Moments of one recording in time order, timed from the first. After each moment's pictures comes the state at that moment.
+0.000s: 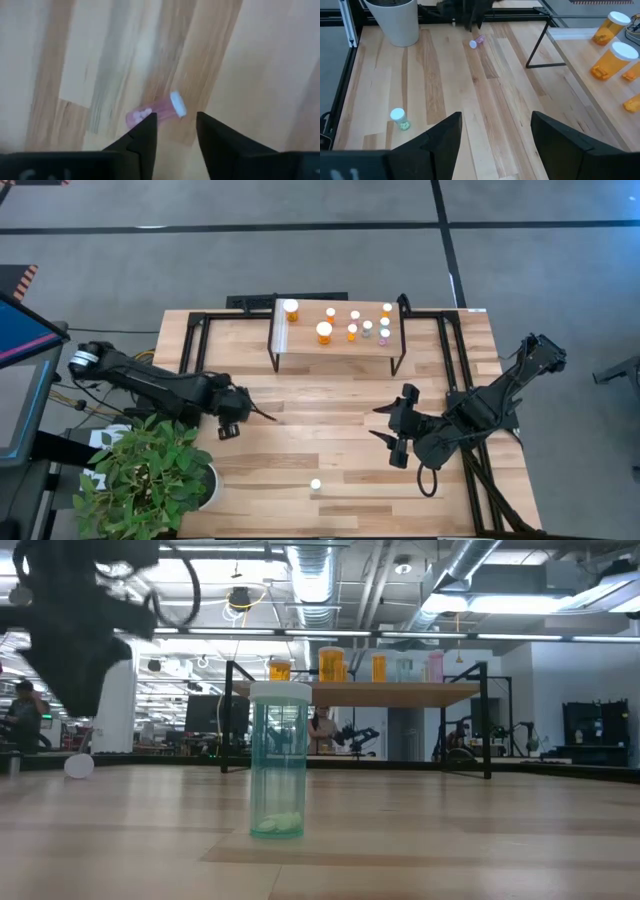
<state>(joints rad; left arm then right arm) -0.23 1.11 0.73 -1.04 -0.20 -0.50 0.64 1.33 1.29 -0.77 0.76 0.54</state>
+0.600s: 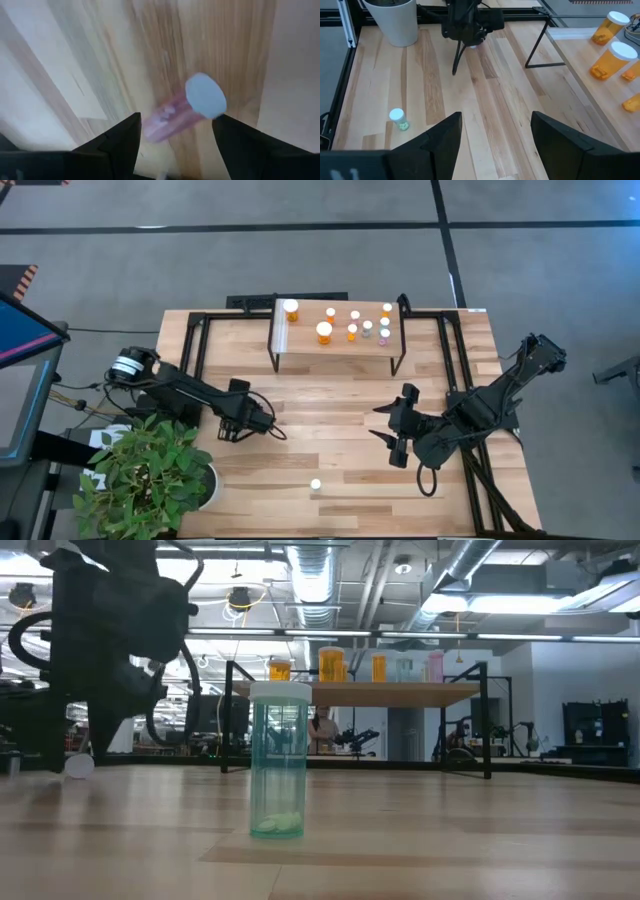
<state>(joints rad) -0.22 1.58 0.77 -1.05 -0.28 -0.12 0.64 1.33 1.29 -0.77 0.76 0.54</state>
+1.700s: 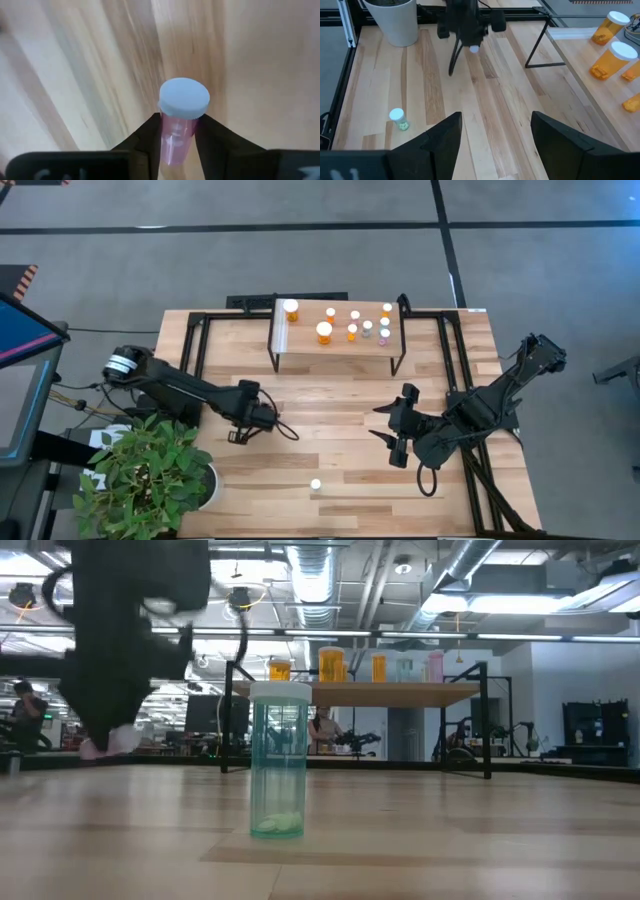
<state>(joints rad) -0.22 1.57 0.86 -1.00 -0.24 -0.08 0.64 1.33 1.29 -0.77 0.76 0.54</state>
